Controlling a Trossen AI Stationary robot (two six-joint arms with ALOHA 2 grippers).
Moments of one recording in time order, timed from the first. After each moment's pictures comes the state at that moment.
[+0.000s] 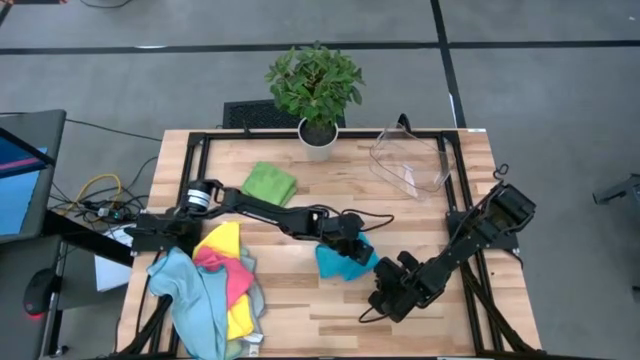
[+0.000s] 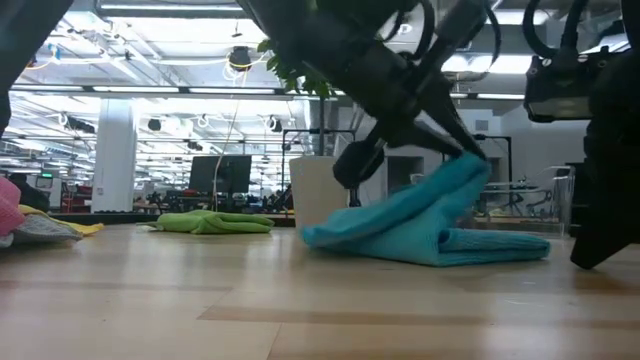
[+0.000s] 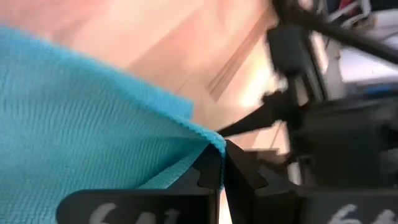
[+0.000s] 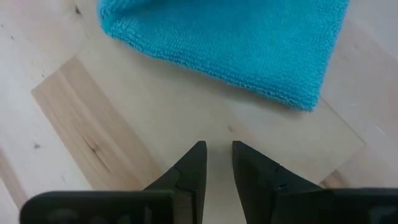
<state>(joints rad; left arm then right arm) -0.12 2.14 1.54 -0.07 0.12 -1.08 0.72 1.79 0.91 -0.48 0.43 1.33</state>
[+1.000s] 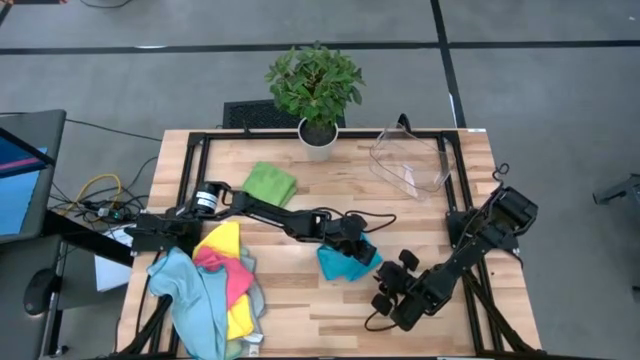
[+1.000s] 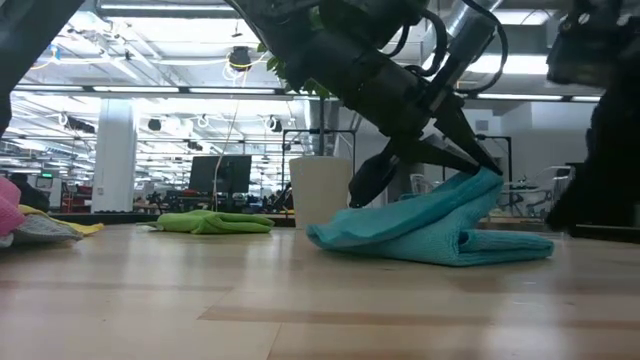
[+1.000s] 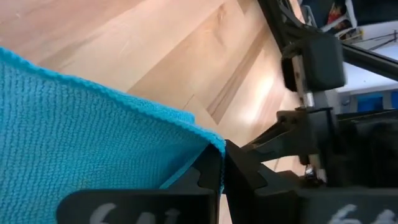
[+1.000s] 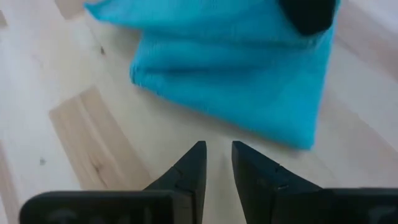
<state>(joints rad) -0.11 2.20 1.54 0.05 0.07 -1.06 0.81 1.79 0.91 -0.51 0.70 1.32</state>
